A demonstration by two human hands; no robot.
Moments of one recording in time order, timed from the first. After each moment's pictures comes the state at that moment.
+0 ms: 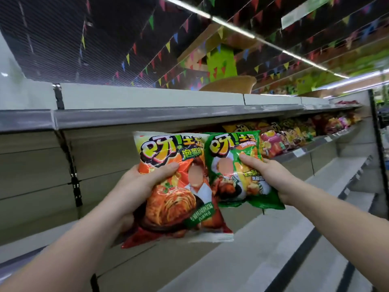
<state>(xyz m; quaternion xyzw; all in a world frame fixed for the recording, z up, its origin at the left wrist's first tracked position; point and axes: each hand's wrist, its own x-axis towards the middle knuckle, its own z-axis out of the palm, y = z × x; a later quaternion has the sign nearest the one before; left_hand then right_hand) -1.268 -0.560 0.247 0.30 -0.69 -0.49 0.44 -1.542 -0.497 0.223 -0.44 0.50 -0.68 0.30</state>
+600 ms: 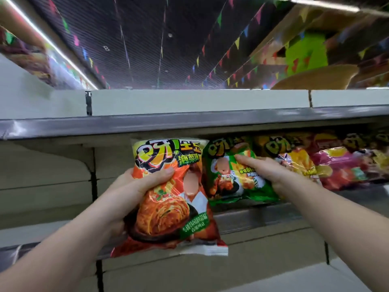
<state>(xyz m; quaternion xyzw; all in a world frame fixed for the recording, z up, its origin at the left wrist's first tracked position) -1.385 -0.568 0.272 0.43 -0.58 -0.42 0.54 -1.650 -0.646 0.279 -0.54 0.48 -0.57 0.39</state>
